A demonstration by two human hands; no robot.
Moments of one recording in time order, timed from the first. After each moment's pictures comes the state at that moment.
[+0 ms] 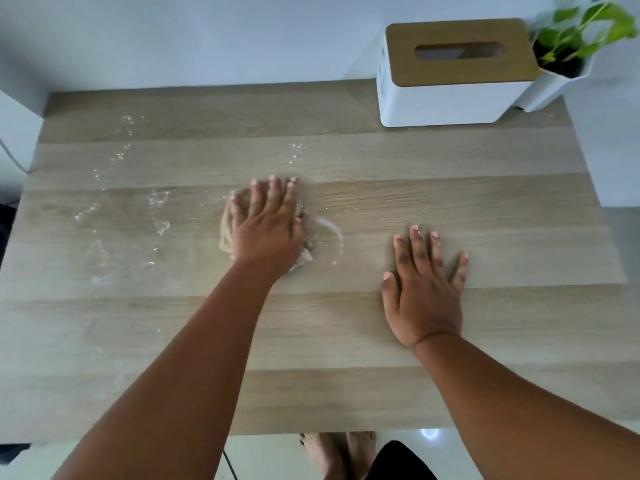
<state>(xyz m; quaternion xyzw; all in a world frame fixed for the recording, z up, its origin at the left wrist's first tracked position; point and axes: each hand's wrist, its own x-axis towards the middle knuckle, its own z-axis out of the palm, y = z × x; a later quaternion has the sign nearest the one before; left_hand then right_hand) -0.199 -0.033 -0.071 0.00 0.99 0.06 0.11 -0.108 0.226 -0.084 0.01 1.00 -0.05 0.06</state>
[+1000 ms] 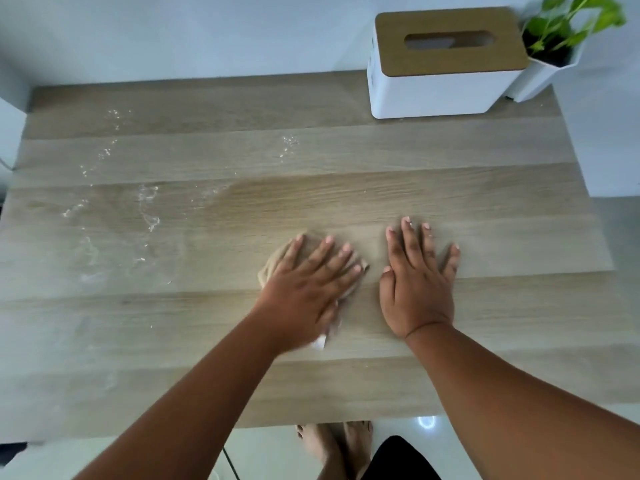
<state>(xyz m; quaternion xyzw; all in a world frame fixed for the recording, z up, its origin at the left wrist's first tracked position) -0.107 0.000 -0.068 0.33 0.94 0.01 0.13 -0.107 0.228 -0.083 0.00 1.00 -0.06 0.05</state>
